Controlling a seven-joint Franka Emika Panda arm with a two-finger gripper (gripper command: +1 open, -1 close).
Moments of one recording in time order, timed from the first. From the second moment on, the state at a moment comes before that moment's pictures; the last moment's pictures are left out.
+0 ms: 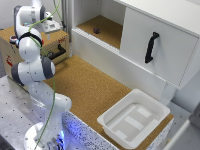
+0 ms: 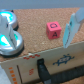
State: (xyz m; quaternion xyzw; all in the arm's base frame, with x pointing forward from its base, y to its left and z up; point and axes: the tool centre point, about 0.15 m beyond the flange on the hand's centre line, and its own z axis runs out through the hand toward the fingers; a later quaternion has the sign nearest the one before) arm 0.204 0.375 0.515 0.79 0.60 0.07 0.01
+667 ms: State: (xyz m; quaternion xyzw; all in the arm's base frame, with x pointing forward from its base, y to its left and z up) arm 0.137 0.416 0.518 0.72 0.69 0.06 0.01
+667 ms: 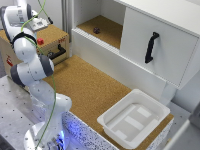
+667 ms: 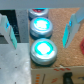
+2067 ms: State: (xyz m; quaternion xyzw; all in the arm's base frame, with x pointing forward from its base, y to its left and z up) arm 0.154 0.455 0.463 0.80 0.59 0.03 -0.02
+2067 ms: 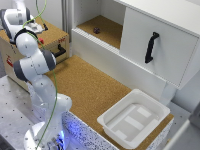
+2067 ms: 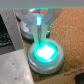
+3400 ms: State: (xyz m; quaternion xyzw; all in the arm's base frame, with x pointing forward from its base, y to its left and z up) arm 0.169 0.439 0.531 0.83 0.55 0.10 -0.02
